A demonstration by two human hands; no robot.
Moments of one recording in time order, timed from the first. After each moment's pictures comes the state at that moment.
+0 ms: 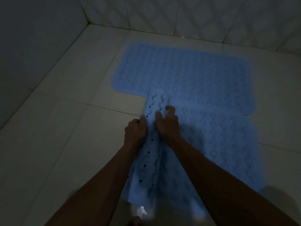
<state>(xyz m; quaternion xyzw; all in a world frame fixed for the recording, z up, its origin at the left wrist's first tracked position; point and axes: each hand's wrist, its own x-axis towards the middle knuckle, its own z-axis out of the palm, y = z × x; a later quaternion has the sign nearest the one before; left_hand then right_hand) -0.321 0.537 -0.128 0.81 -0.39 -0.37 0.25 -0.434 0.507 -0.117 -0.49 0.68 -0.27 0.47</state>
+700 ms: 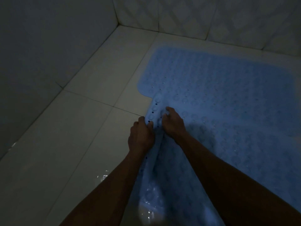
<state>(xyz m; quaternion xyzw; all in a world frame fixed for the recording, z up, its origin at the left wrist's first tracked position) -0.250 0.537 -0.139 0.84 -0.42 -0.28 0.22 -0.355 0.465 -0.130 -0.60 0.62 -0.17 0.48</state>
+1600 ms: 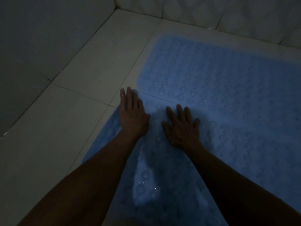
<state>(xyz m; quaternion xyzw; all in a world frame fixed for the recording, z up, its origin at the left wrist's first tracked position) -0.202 0.463 -0.146 0.74 -0.62 0.07 -0.23 -0.374 0.442 -0.177 -0.79 0.57 0.05 0.23</state>
